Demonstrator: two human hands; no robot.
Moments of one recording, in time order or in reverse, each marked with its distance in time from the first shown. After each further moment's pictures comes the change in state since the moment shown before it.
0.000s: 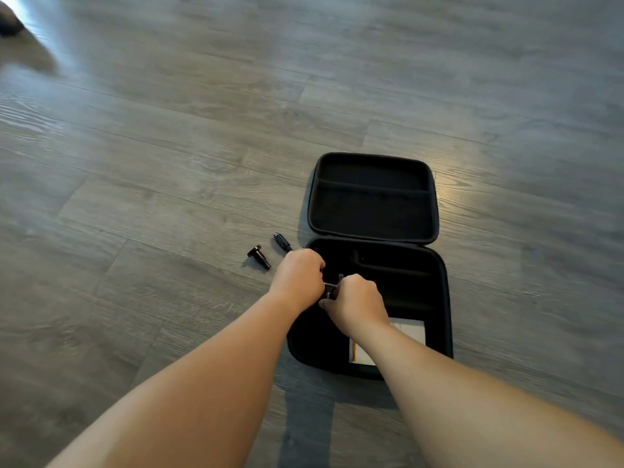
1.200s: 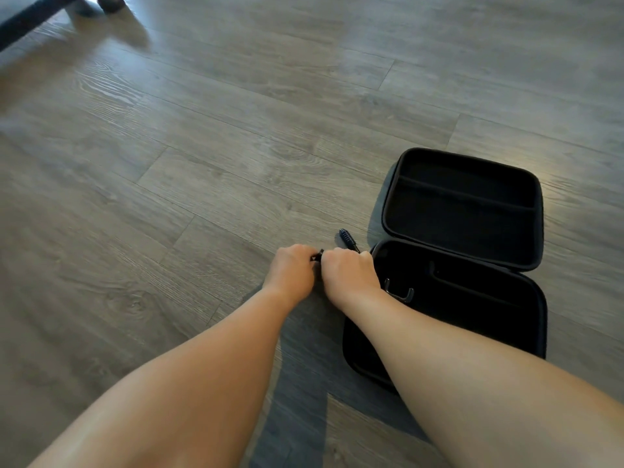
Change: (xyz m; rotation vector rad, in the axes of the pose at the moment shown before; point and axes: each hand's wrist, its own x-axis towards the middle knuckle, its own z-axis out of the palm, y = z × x) left_hand -0.015 -0.117 -0.018 -0.144 0.125 -0.235; right_hand 0.050 -0.107 0.060 -0.543 0.050 -0.546
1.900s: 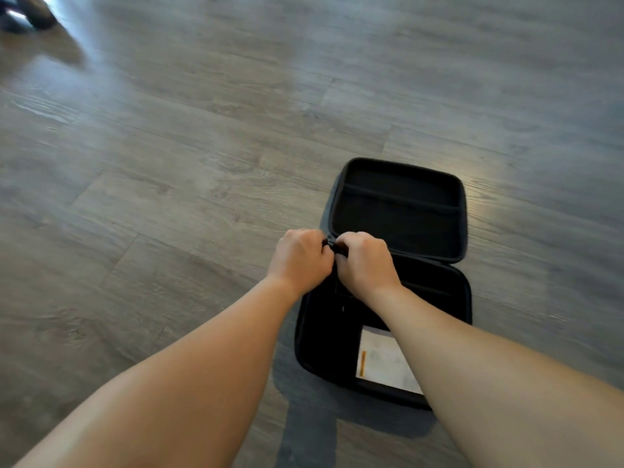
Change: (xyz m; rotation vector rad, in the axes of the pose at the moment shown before) left_hand 0.012 0.108 0.015 0.079 0.139 0.248; right_hand -0.043 0.104 -0.034 0.430 0.296 0.167
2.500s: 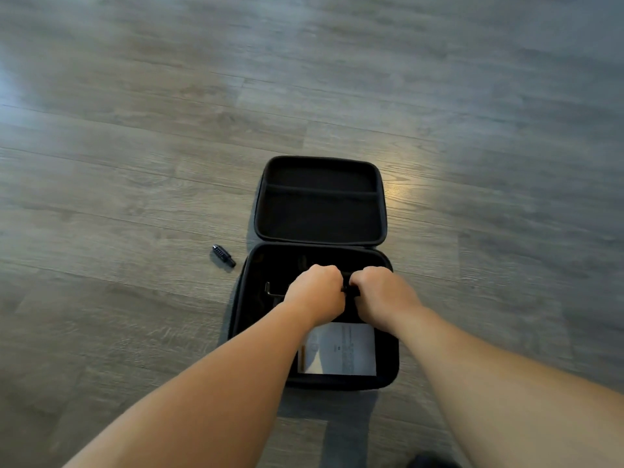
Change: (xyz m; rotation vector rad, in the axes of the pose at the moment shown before) left_hand -0.025 0.116 0.076 0.034 -0.544 0.164; right_hand -0.078 0.112 -0.065 -0.329 -0.292 0.170
